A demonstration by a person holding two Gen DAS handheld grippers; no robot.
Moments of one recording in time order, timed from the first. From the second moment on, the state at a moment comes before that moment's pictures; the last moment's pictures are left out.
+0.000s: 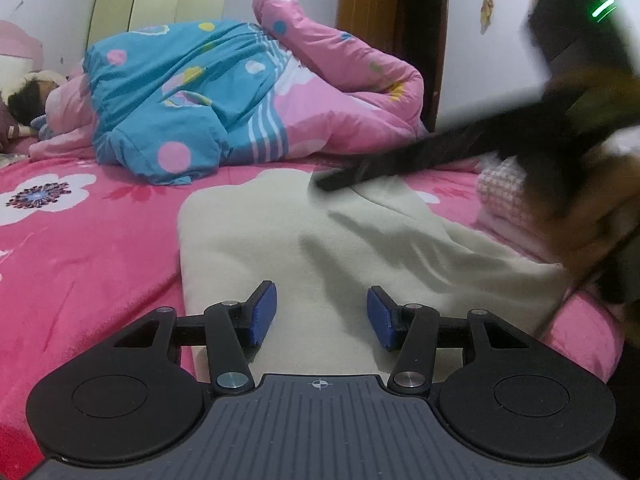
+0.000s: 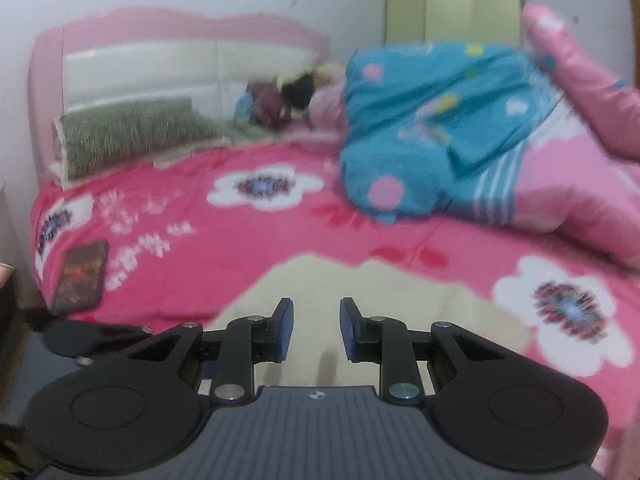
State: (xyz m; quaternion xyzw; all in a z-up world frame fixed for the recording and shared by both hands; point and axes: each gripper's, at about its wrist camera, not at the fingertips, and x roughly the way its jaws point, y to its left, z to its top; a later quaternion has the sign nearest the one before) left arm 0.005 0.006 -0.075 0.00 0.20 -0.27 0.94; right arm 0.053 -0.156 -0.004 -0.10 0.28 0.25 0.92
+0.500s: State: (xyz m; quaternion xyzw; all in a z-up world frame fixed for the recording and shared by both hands) left arm 0.004 0.013 -0.081 -0.03 0.18 -0.28 0.94; right arm 0.104 -0.150 -0.026 -0.10 0.31 0.25 0.91
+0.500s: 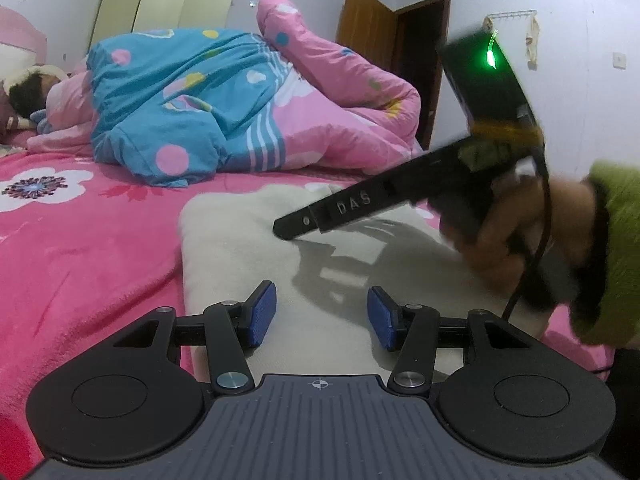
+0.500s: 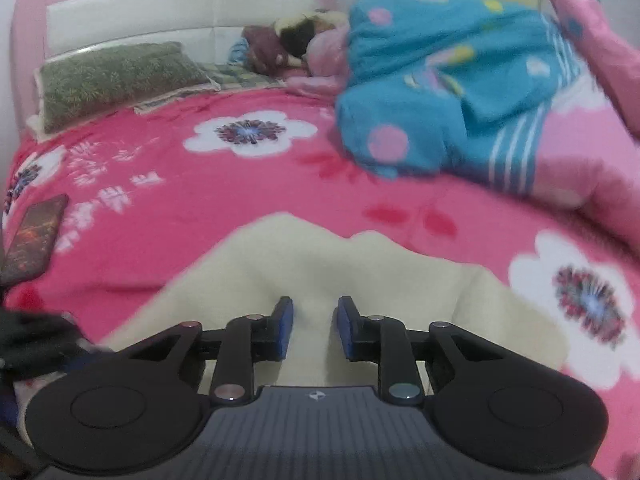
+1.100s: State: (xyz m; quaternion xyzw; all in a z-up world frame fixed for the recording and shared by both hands) left arm 0.000 0.018 -0.085 -0.05 0.16 -0.29 0.94; right arm 0.137 -0.138 -0.009 -0.04 0.30 0.24 0.92
